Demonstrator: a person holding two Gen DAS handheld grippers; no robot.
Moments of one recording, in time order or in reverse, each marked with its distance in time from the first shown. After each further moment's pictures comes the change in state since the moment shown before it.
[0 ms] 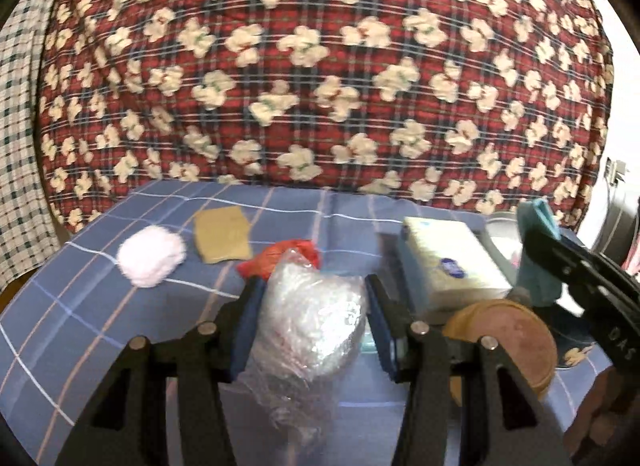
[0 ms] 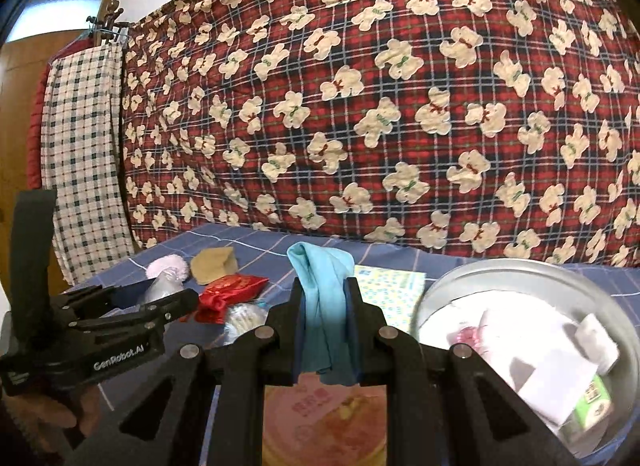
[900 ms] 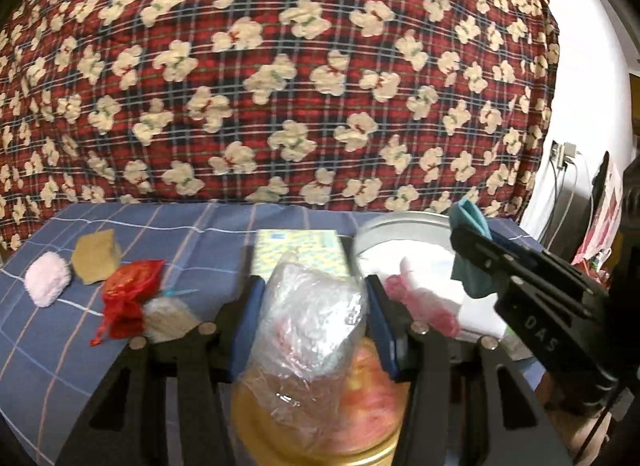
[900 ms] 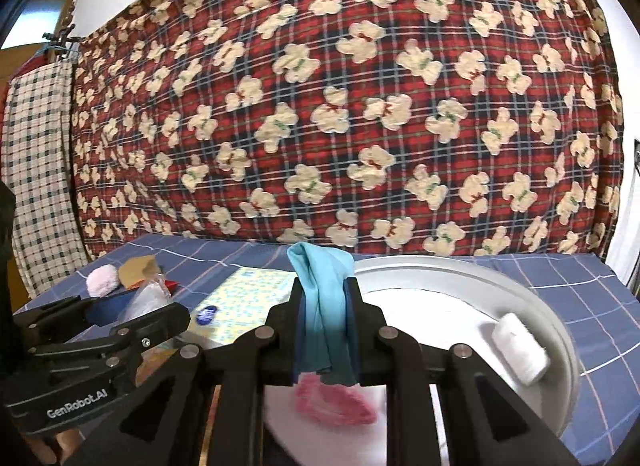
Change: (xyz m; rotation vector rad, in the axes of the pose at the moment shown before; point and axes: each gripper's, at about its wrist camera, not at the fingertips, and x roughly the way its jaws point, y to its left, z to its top) left arm 0.002 -0.122 0.009 0.072 -0.005 -0.194; right arm -0.019 -0.099 -0.001 0.066 -0.002 -0.157
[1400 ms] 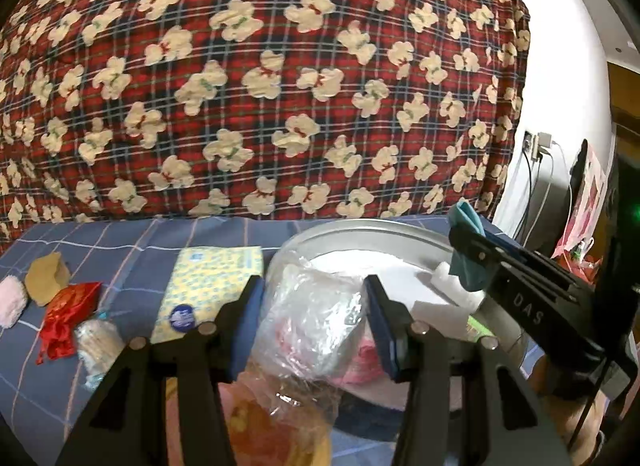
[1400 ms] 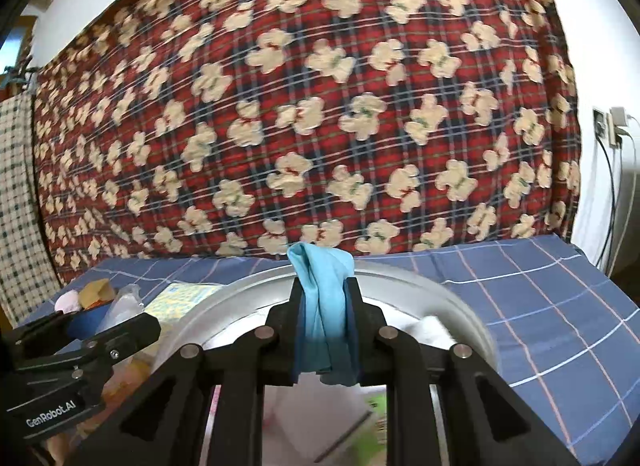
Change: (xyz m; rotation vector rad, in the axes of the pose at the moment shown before) left arm 0.020 -0.063 0.012 0.048 -0.007 -0.089; right arm -0.009 -0.080 0.005 0.105 -0.015 -0.108
